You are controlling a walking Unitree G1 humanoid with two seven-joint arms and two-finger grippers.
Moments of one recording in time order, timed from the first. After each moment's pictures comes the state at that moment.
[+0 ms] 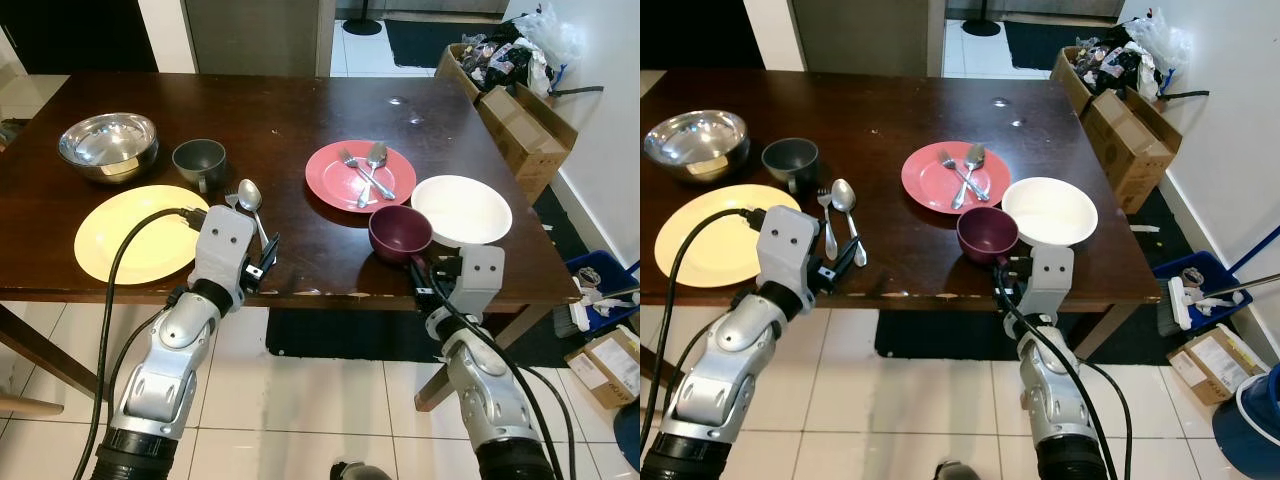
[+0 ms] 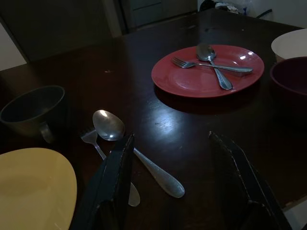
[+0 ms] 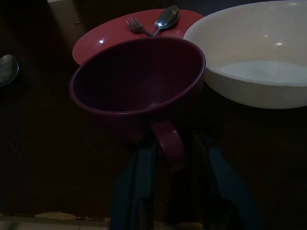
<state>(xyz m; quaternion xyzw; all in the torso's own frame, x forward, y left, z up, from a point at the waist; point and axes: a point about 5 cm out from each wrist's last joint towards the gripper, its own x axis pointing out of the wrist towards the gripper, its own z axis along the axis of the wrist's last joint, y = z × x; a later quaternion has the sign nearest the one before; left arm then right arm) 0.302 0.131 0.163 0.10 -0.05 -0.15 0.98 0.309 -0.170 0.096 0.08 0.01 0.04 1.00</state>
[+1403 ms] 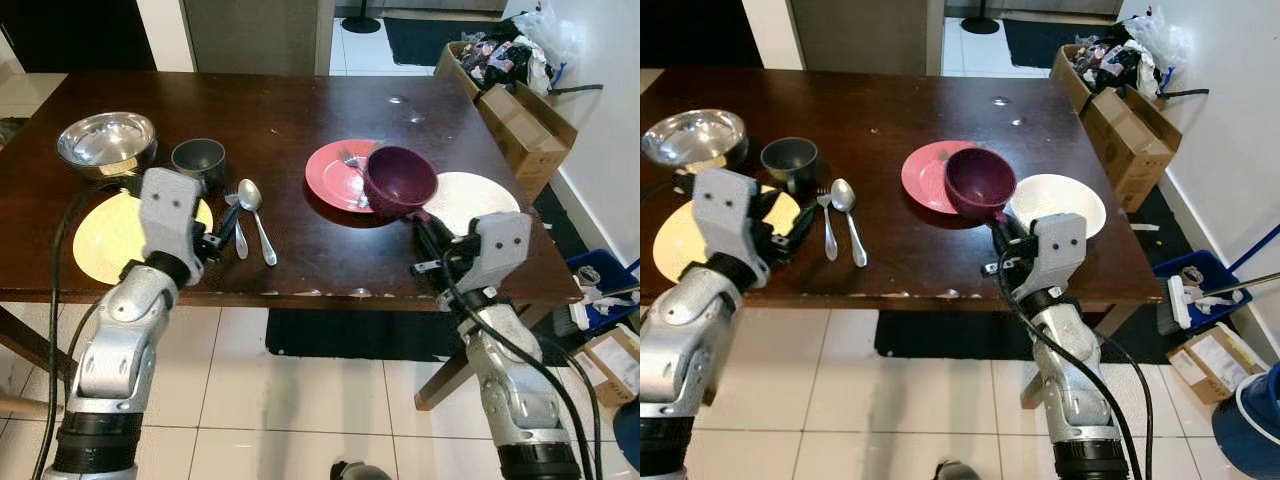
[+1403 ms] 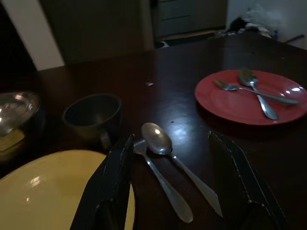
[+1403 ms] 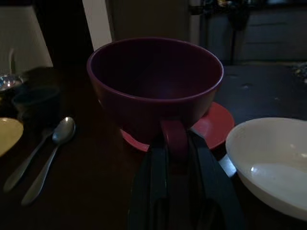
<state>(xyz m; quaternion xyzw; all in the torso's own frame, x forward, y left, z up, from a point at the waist) 0.309 0.174 0.194 0.06 -0.07 -0.10 0.99 0.300 -0.163 0.163 0.04 -0.13 0.11 0.99</state>
